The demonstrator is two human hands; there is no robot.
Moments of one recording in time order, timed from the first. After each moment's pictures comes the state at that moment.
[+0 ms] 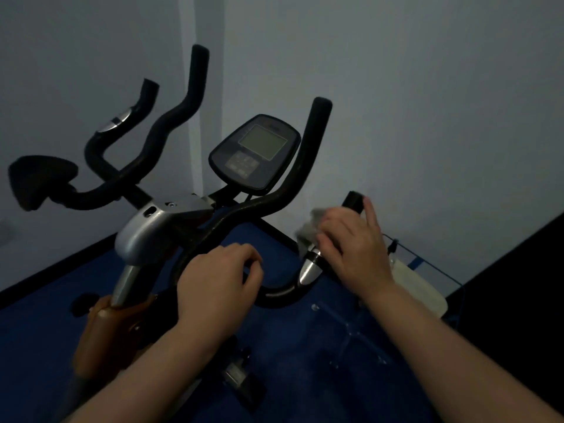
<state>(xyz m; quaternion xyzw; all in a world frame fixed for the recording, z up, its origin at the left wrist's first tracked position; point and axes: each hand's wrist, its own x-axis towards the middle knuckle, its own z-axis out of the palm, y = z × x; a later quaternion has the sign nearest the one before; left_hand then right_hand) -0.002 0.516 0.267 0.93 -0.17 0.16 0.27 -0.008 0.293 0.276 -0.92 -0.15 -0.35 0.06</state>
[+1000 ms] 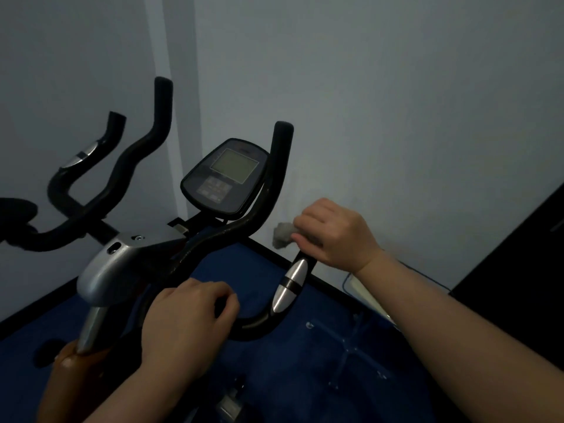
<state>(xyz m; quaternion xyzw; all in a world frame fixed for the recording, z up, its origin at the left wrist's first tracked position) 0.000 0.510 0.272 0.96 -0.17 0.12 0.19 0.042 0.248 0.309 -0.87 -0.29 -0.40 -0.03</state>
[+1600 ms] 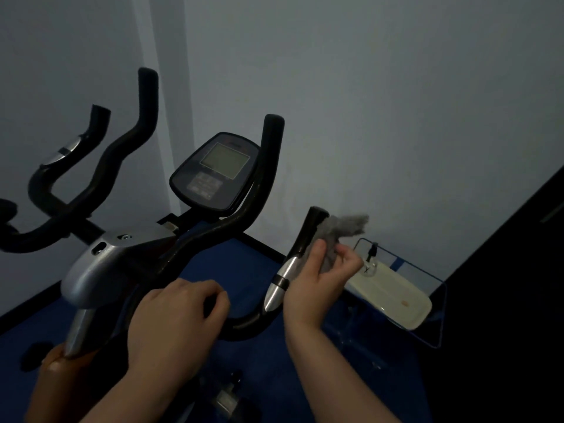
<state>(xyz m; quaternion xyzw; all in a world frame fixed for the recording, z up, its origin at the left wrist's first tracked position) -0.002 0.509 0.273 0.96 -0.17 0.14 0.19 0.002 0.353 0.260 -0.55 0.24 -0.52 0.61</state>
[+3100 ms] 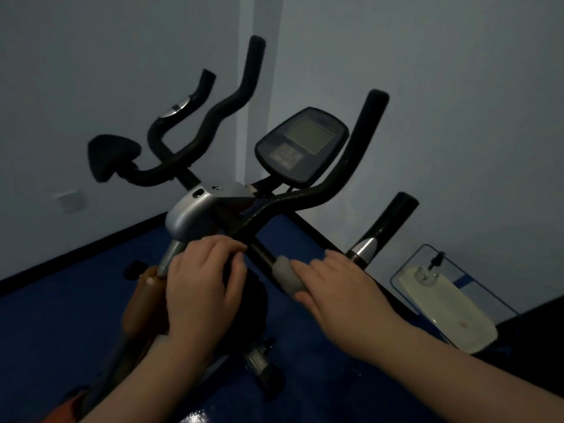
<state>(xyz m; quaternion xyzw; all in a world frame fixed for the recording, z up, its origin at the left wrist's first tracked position) -0.018 0.560 0.236 0.88 -0.11 0.32 0.33 -0.043 0.357 0.275 -0.97 -0.24 -0.04 -0.05</state>
